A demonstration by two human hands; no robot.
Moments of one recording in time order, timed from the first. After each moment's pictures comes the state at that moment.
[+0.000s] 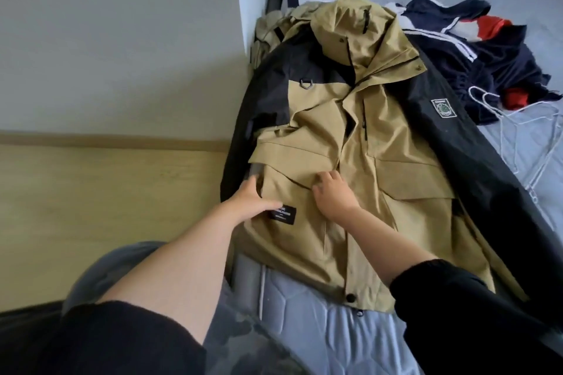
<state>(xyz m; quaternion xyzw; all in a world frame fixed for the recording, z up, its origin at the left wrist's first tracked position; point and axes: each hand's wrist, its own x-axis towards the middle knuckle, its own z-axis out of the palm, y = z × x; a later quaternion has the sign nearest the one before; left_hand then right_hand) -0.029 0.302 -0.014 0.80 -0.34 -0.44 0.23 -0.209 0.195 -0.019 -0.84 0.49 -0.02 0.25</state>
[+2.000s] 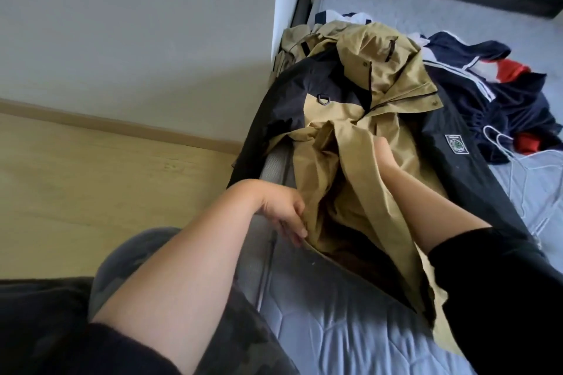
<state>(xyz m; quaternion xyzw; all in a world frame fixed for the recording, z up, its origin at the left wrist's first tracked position) -0.044 0.287 0.072 0.57 -0.51 -0.65 0.08 -0.191 0.134 0.094 -0.73 0.52 -0.19 0.41</state>
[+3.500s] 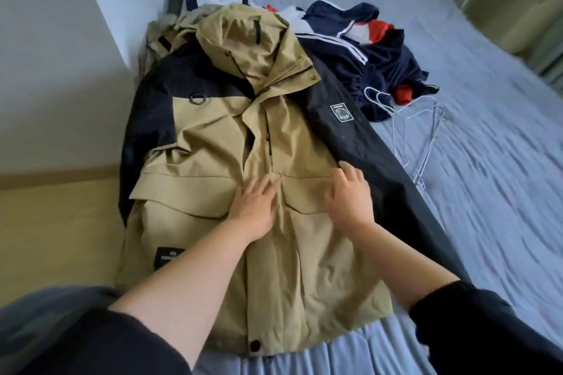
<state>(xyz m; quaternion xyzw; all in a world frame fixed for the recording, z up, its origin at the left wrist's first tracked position) -0.178 0.186 -0.010 0.70 -0.69 -0.19 0.01 -0.373 0.127 0.015 -0.79 0.59 -0.14 0.06</state>
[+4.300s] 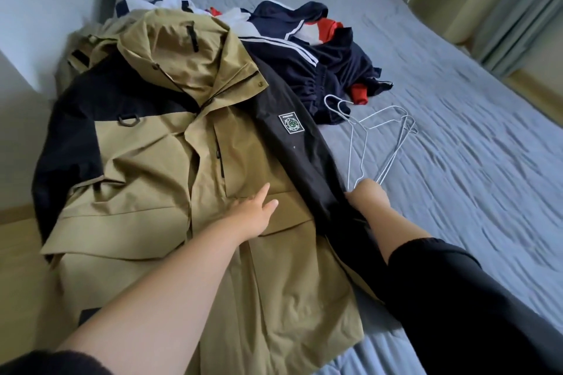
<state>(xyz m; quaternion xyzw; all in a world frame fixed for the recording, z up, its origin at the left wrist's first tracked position) -0.242 0.121 0.015 0.71 -0.57 -0.41 0.01 -0.484 0.029 -0.001 -0.55 0.81 0.01 0.21</state>
